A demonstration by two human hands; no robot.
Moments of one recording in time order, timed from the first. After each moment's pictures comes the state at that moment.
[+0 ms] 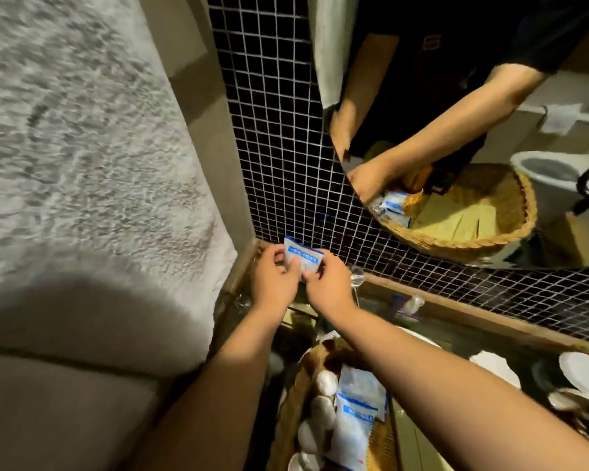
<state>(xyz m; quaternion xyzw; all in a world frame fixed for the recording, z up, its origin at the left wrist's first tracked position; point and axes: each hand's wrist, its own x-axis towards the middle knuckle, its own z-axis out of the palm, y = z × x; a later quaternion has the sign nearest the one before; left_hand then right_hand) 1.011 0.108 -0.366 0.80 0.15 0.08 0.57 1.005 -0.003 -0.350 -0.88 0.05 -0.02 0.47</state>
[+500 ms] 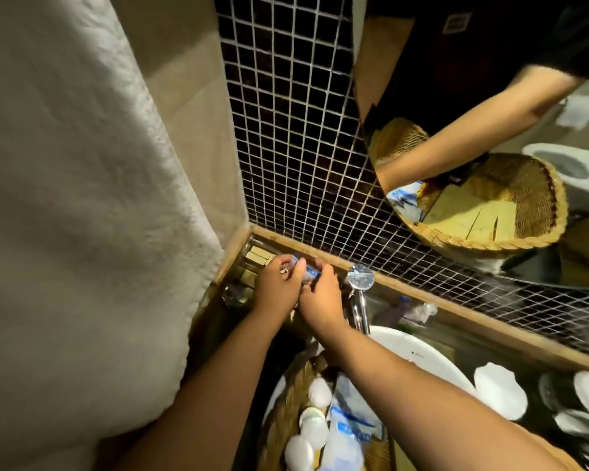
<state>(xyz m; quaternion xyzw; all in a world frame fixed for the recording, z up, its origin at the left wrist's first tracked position) 1.033 0.101 -0.436 0.81 0.19 -0.02 0.55 1.019 0.005 -0.427 -0.85 0.14 0.10 0.50</state>
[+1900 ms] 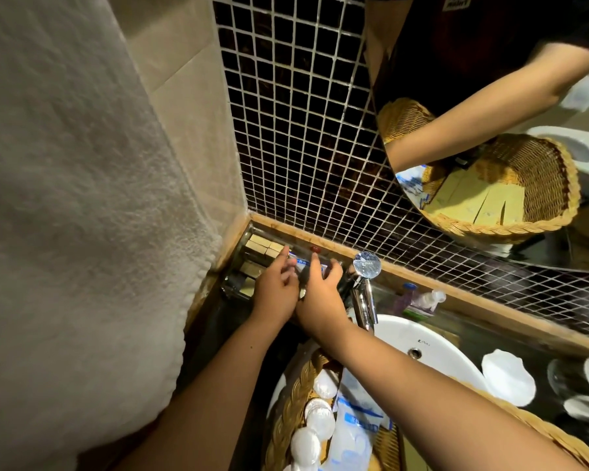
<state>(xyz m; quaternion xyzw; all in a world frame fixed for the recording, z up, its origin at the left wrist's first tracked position) 1.014 0.107 -0.459 0.79 0.17 -0.08 0.58 1.003 0.007 -0.428 -0.92 0.05 0.19 0.33</state>
